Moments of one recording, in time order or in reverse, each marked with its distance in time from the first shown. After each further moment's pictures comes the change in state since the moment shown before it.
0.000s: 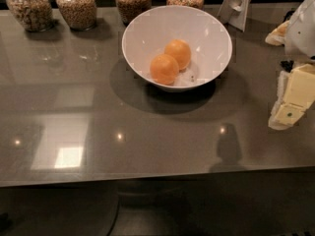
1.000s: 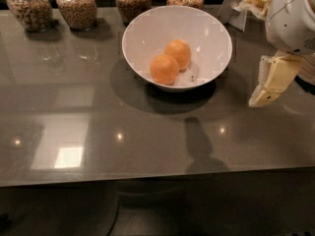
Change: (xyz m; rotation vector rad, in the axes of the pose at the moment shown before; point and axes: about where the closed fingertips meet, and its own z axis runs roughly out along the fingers) arm -0.054 -0.035 -0.012 0.256 -0.166 -0.305
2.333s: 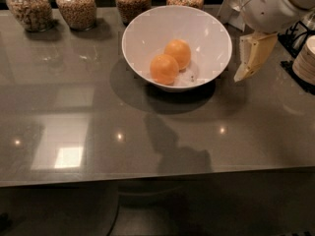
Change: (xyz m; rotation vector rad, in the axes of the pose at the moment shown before) arm -0.045 -0.046 0.007 0.136 -0.074 -0.392
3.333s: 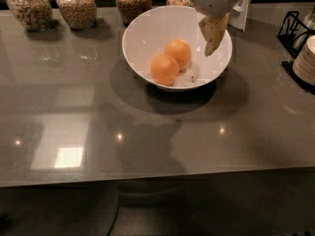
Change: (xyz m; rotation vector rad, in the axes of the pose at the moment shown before) arm -0.034 -0.059 0.058 0.011 0.000 -0.421
